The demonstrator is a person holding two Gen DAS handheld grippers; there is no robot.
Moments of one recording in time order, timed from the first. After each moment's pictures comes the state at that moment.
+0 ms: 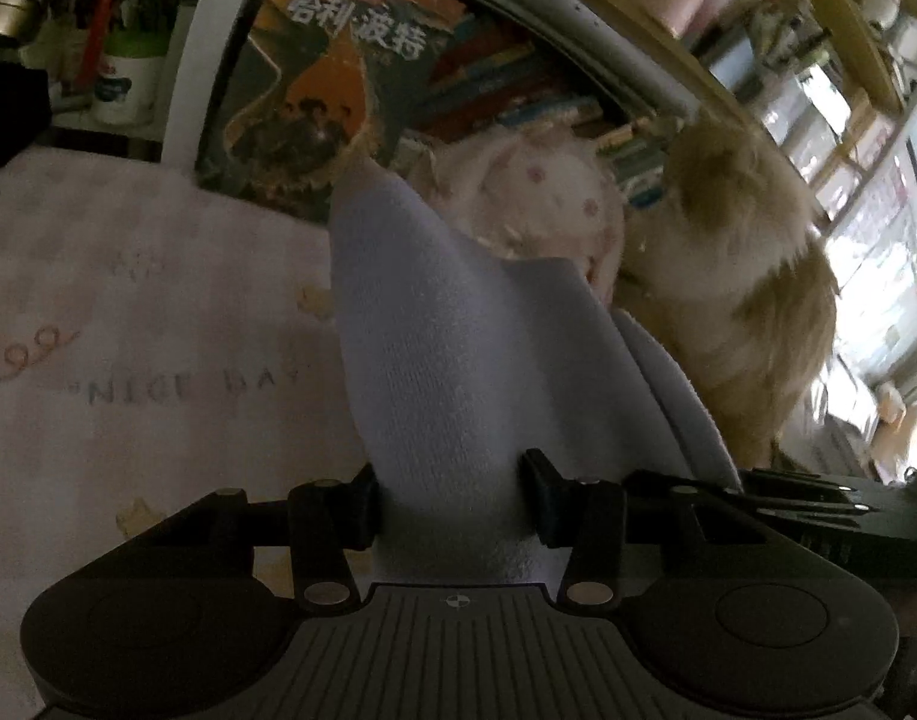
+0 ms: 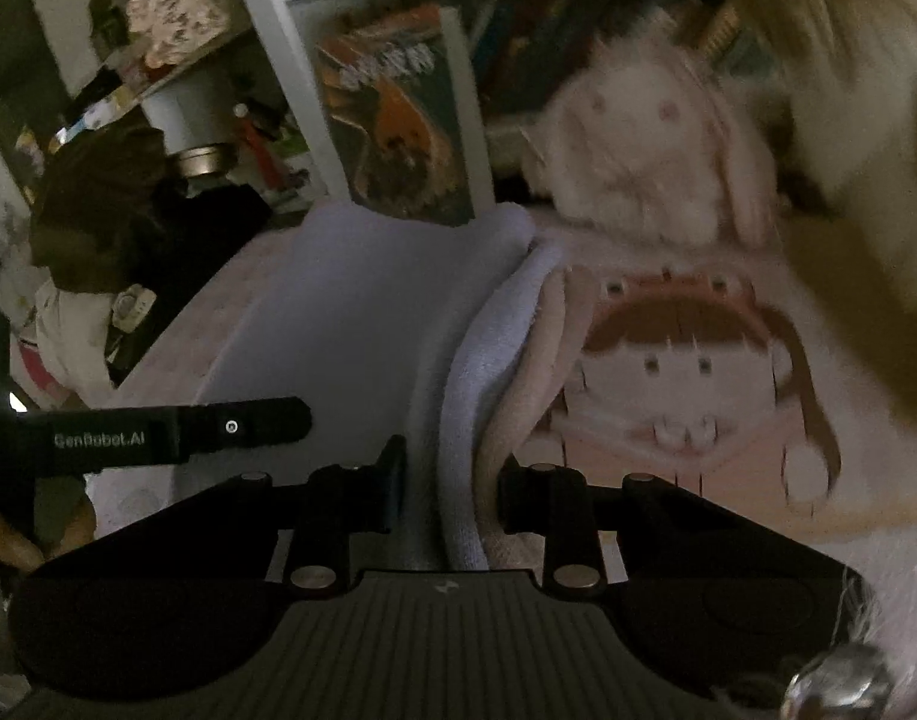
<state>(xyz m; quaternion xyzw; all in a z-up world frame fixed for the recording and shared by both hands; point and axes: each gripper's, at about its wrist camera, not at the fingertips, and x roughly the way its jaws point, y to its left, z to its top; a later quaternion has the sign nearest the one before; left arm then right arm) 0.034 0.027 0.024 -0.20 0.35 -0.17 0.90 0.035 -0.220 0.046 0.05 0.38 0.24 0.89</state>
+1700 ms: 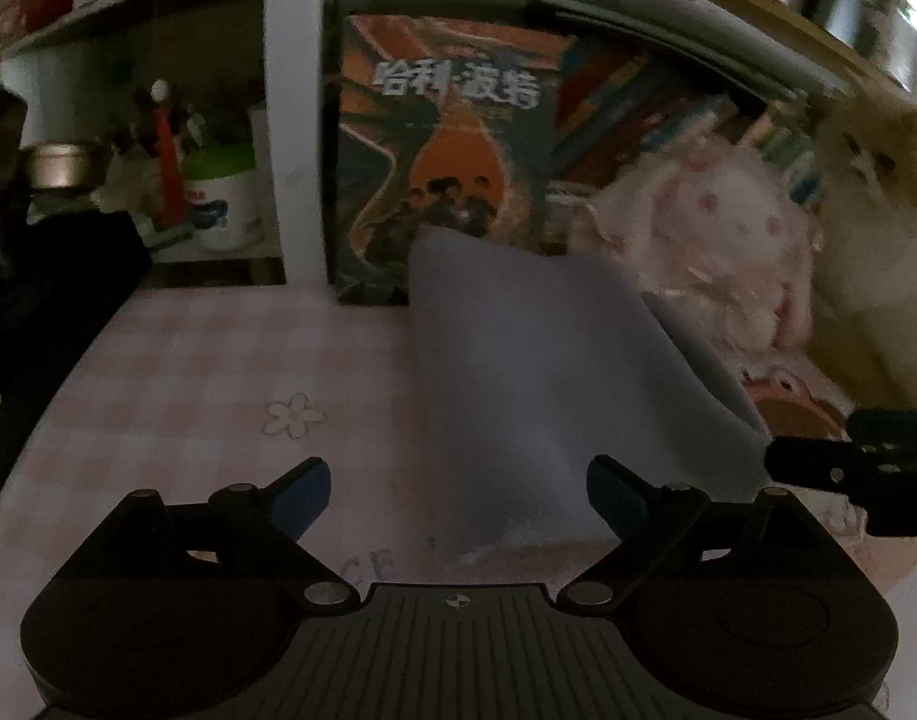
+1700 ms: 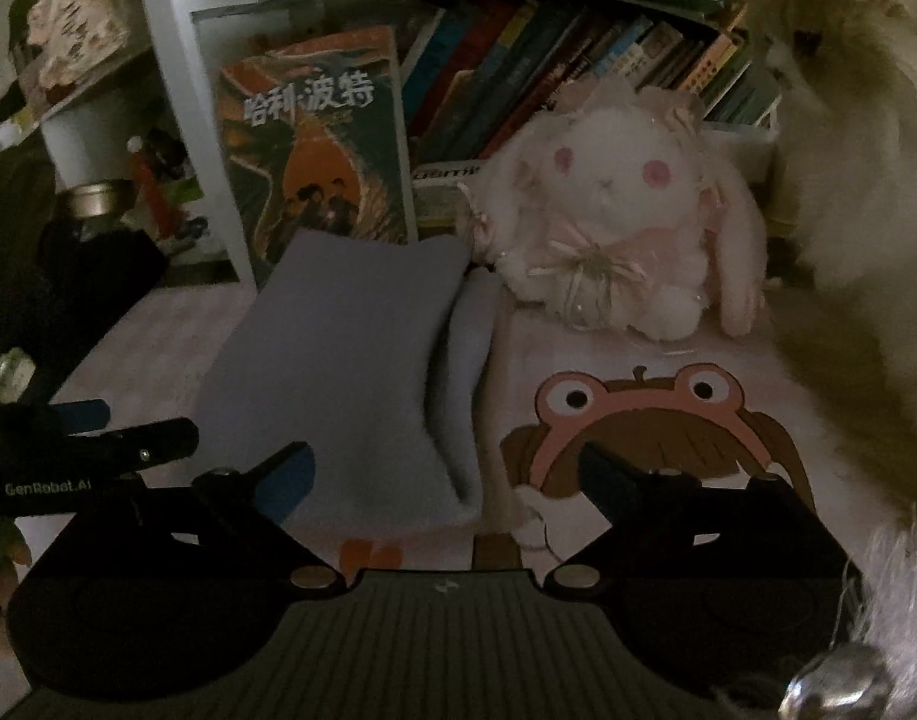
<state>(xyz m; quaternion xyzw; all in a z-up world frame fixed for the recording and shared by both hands) 0.085 0.026 0.031 -0.04 0.32 -0.05 0.95 0.100 -0.182 0.025 0.03 0.34 0.15 0.93</state>
